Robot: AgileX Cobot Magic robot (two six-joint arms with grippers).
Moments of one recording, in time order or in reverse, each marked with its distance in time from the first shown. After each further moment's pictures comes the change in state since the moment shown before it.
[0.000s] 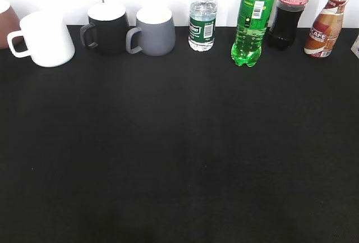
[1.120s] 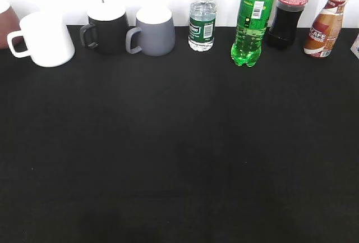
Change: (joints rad) left arm 0.000 0.000 0.000 0.000 0.000 0.000; right arm 0.000 0.000 0.000 -0.005 0.000 0.000
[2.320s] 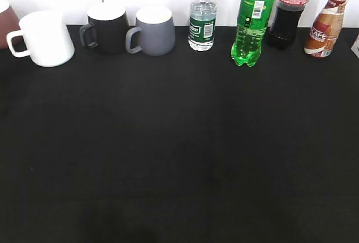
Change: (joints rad) left arm 0.000 1.254 -0.034 -0.049 -1.544 0.063; right arm 0.000 0.000 0.000 -0.077 -0.001 0.000
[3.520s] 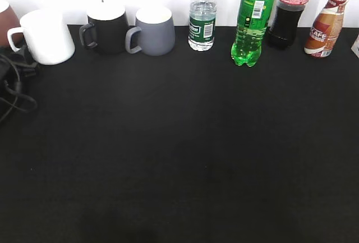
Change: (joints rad) left arm 0.019 0.842 -0.284 -0.002 -0.717 0.012; right arm 0.000 0.000 0.000 0.009 0.000 0.000
